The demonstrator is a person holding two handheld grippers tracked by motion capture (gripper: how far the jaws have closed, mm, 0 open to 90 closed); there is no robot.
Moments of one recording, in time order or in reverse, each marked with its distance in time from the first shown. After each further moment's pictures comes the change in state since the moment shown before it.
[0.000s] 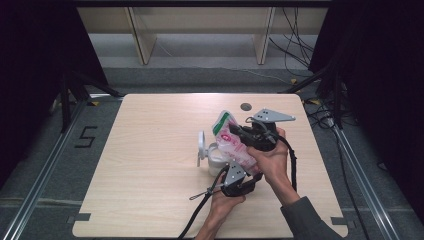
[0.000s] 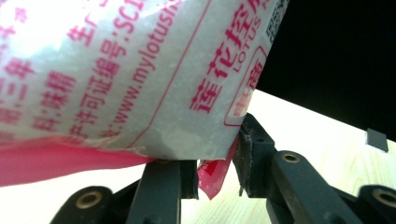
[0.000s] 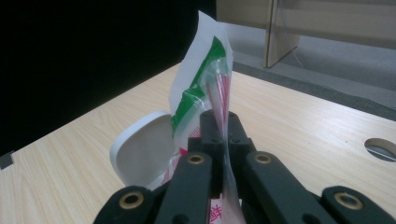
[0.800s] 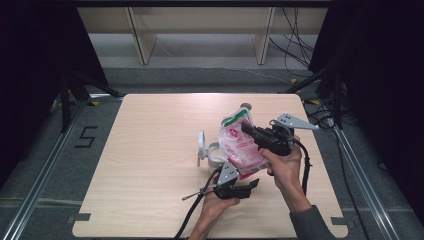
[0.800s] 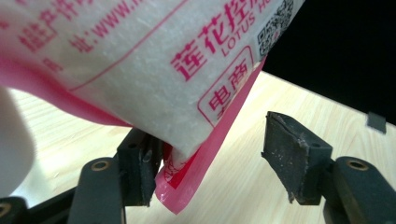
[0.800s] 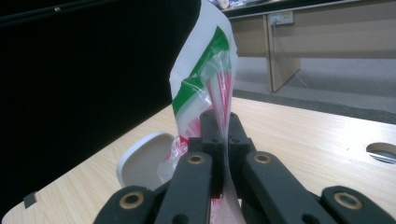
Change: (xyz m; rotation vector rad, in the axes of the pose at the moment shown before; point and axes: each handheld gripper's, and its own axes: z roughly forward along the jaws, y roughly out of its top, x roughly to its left) left arm 0.006 -0.006 -0.023 0.059 0.009 -0.053; right arm -0.020 -0.019 -0.028 -0.162 0.026 0.113
